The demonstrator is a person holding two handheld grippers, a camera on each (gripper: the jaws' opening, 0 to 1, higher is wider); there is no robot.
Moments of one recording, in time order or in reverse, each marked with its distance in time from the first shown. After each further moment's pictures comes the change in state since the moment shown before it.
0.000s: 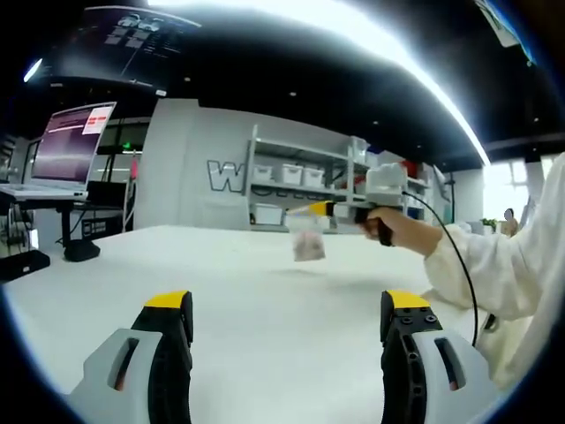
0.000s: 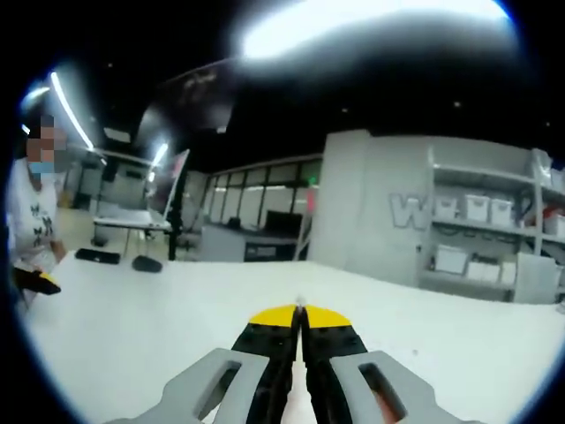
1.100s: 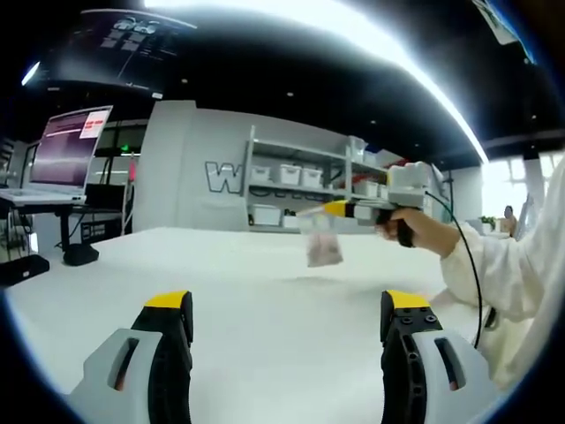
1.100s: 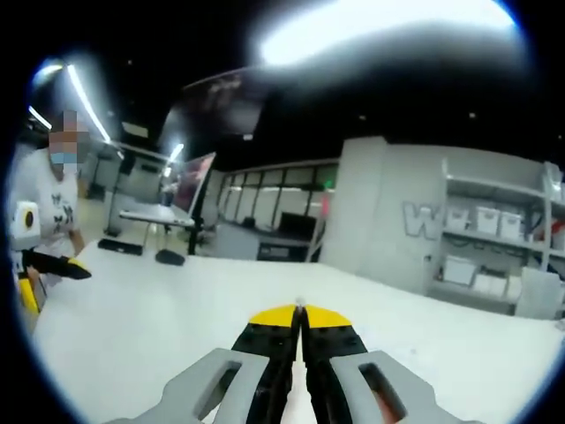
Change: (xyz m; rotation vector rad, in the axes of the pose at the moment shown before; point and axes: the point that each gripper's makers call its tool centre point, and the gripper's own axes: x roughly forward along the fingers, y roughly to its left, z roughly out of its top) left arm 0.000 -0.004 0.003 0.014 -0.002 -0.006; right arm -0.044 0.021 0.006 -0.053 -0.010 0.069
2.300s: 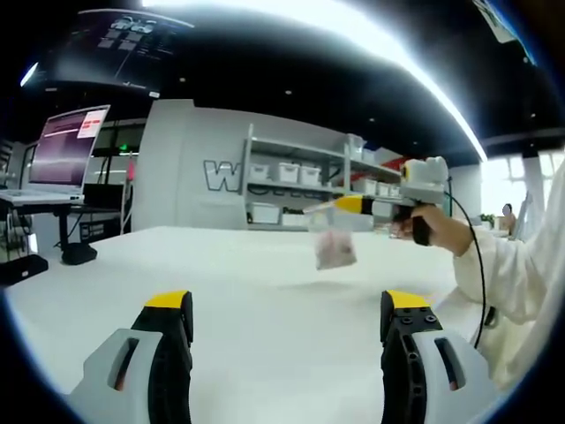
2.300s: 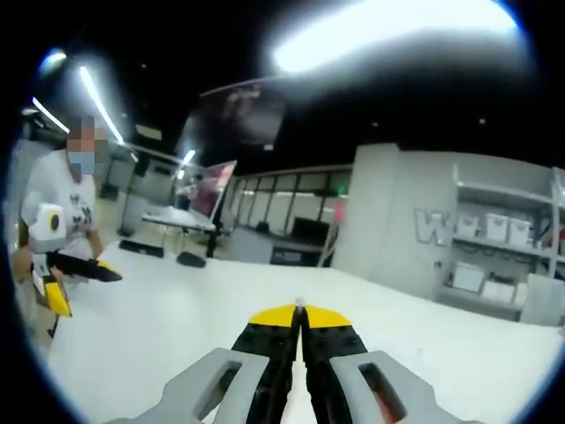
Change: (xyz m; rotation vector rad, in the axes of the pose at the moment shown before) left arm 0.000 -0.002 -0.003 0.005 0.010 -0.005; right arm -0.033 0.025 0.010 -0.013 -0.026 0.064
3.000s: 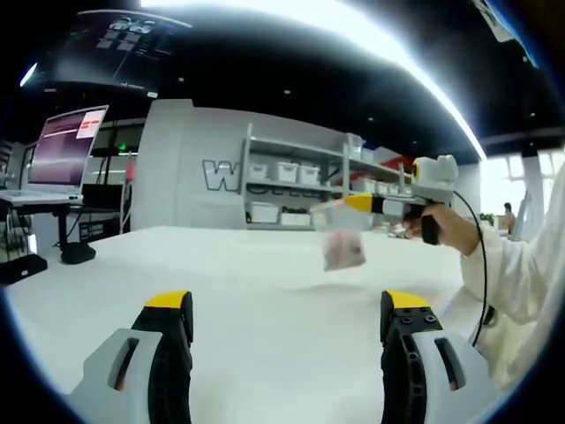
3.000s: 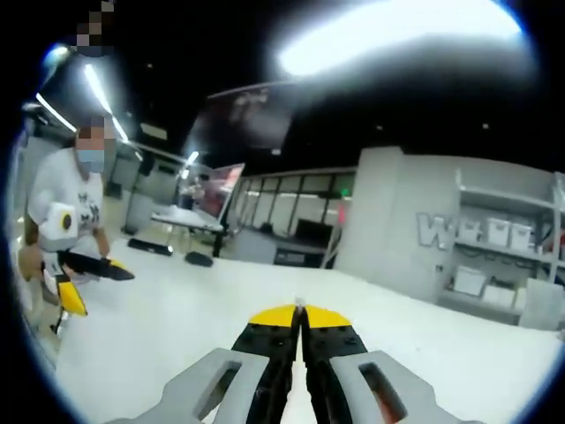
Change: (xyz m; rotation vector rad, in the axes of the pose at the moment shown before) left arm -0.001 -0.005 -0.001 0.003 0.003 -0.005; right arm -0.023 0.009 0.005 -0.020 -0.008 0.017
